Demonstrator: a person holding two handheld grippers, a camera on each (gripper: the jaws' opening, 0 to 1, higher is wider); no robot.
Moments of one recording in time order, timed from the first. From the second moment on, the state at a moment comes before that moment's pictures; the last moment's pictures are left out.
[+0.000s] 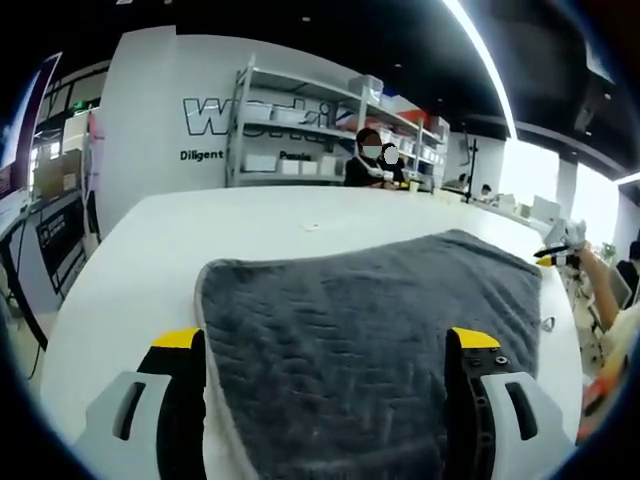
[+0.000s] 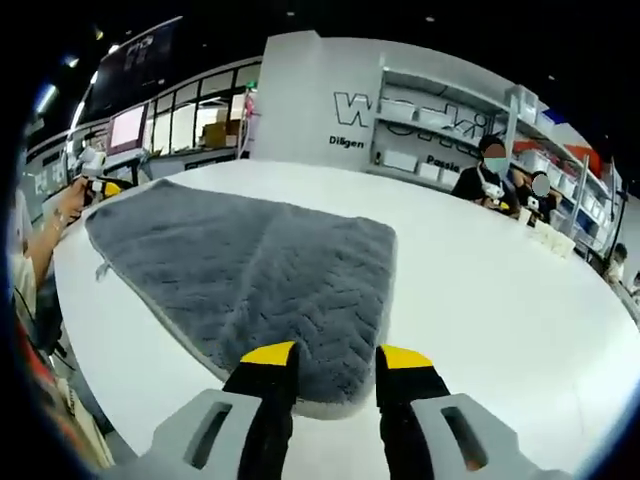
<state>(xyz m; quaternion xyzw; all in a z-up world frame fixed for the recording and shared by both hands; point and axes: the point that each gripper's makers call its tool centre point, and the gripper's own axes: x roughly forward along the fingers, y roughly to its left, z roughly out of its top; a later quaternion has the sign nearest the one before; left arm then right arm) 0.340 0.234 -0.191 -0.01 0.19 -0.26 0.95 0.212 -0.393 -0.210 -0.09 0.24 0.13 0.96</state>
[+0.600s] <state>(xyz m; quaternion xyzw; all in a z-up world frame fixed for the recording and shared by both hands) 0.343 0.235 -0.191 -0.02 0.19 -0.27 0.94 0.234 -0.402 -0.237 -0.07 0.28 0.13 0.95</state>
